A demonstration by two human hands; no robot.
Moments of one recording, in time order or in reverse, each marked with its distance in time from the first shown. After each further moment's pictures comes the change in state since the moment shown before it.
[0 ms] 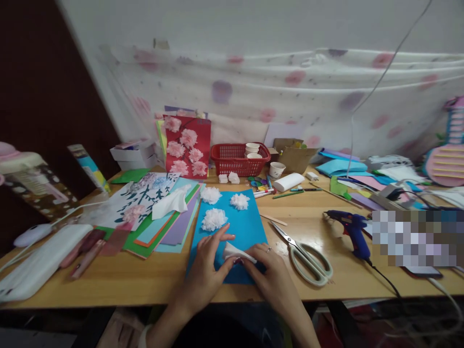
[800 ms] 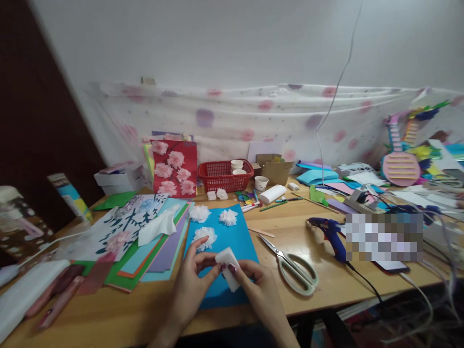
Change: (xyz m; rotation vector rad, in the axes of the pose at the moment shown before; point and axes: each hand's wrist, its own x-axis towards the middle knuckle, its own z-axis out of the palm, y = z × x) left_hand 0.023 0.009 -0.005 -0.545 0.054 -0.338; right_hand 0.003 -0.011 0.011 0.515 0.151 0.288
